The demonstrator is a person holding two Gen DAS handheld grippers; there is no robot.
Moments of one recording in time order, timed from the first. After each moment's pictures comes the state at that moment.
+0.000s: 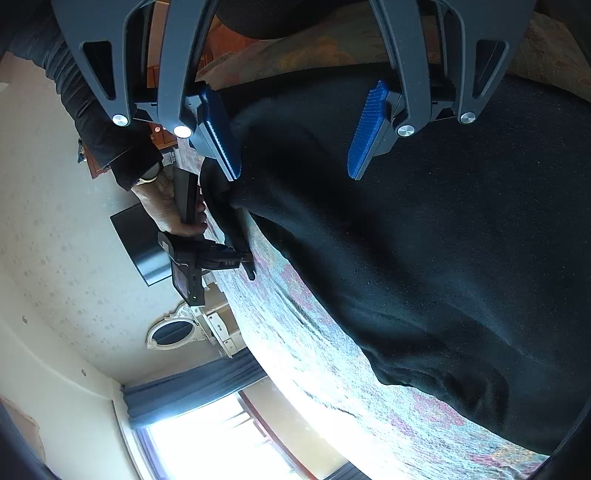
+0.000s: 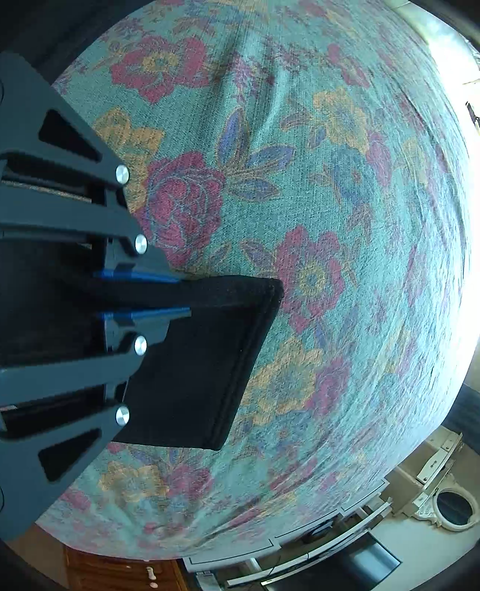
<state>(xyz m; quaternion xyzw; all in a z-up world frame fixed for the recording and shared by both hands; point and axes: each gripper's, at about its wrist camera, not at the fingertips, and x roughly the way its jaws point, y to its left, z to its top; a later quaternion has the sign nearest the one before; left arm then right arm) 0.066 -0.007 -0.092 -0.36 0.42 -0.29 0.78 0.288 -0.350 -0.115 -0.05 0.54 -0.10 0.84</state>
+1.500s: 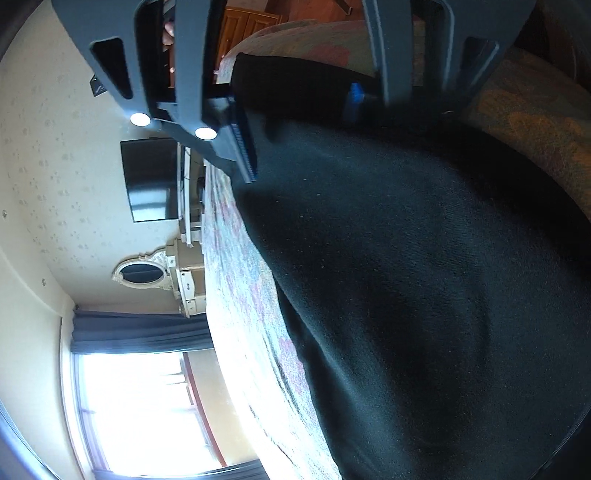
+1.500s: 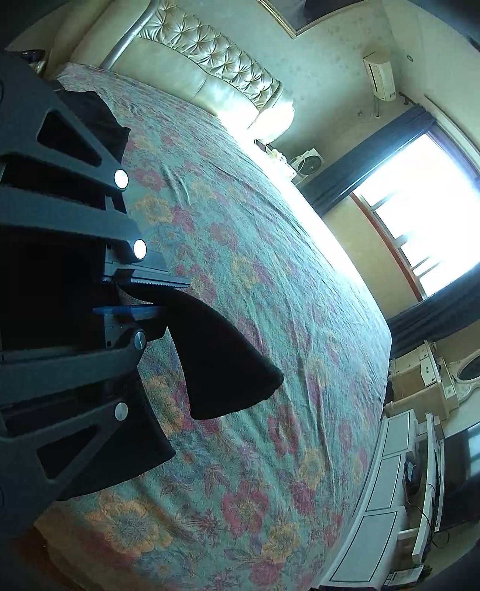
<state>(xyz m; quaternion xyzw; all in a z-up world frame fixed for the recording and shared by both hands) 0.047 -0.132 -0.126 -0.50 0.45 -0.17 0.72 0.008 -0.530 -0.036 0.29 0.30 -0.05 0.91</state>
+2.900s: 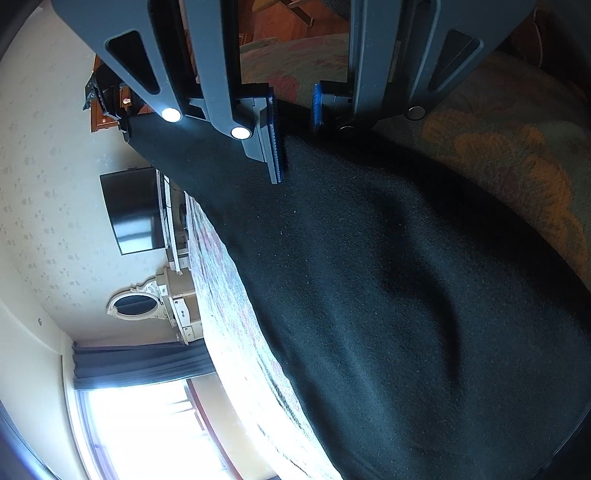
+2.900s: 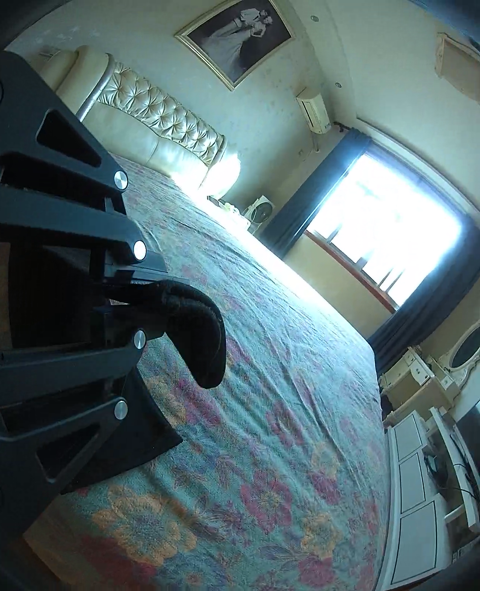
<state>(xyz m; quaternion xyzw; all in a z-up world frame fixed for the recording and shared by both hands) 0.031 -0.144 -0.132 -0.45 0.47 -0.20 0.74 -0.060 -0.590 -0.067 0.38 0.20 0.02 0.90</state>
